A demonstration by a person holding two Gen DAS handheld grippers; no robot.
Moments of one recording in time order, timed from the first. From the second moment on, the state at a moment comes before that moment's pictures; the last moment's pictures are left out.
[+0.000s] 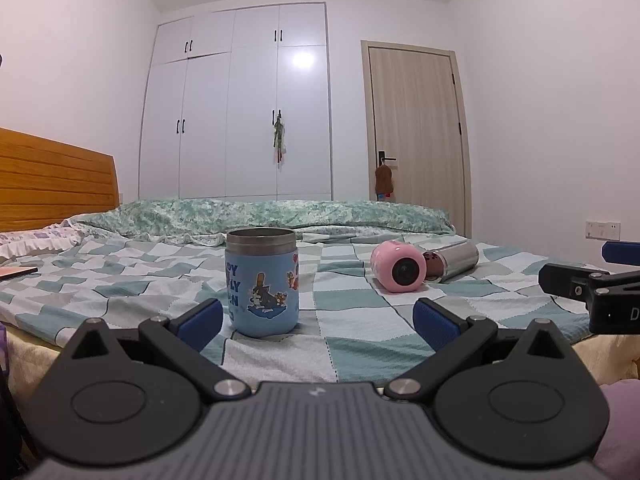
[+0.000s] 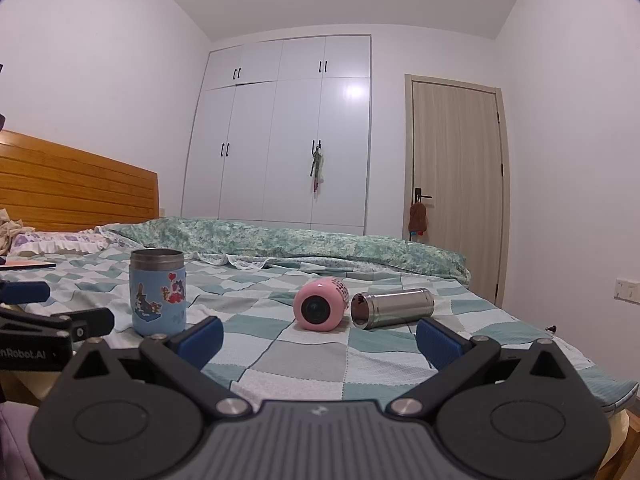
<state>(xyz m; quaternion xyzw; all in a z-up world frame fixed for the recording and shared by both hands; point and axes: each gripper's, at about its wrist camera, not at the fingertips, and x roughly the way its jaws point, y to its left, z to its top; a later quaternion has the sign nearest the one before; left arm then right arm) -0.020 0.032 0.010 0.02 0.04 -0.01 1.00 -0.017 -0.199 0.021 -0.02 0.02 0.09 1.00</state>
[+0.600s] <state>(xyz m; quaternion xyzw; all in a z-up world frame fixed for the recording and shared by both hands) -0.022 0.031 0.010 0.02 0.04 -0.01 1.00 -0.018 -0.201 0.021 -0.02 0.02 0.09 1.00</state>
